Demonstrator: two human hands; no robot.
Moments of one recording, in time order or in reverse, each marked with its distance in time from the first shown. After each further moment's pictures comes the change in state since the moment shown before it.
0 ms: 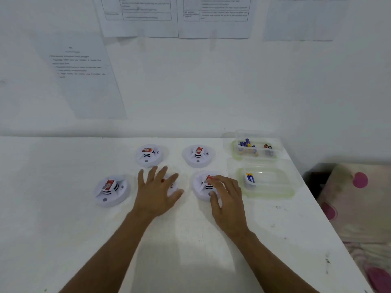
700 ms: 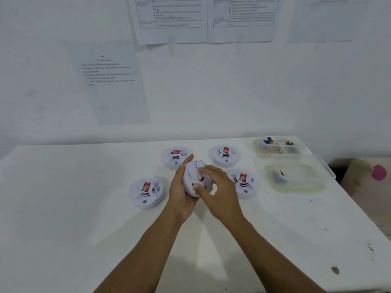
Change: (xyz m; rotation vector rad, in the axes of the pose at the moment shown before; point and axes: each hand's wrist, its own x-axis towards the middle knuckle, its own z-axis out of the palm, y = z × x) left_hand -0.002 -0.006 -0.063 -2.181 -0.195 -0.678; right_hand 0.031 -0.118 0.063 0.287 -0.104 0.207
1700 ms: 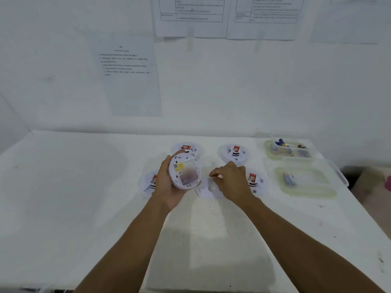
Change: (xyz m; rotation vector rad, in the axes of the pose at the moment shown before) left_hand 0.001 0.033 -0.047 -0.110 0.005 0.038; right_hand 0.048 0.042 0.000 -0.587 -0.274 -0.038
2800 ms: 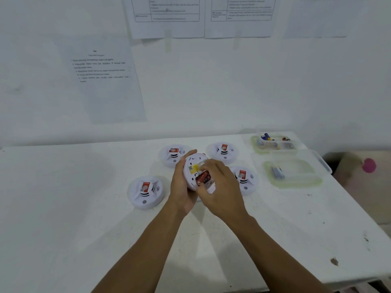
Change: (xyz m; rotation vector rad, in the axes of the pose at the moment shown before) left_hand 0.005 -0.033 0.049 0.101 -0.049 -0.014; right_hand -0.050 -0.055 -0.026 0.279 0.305 0.030
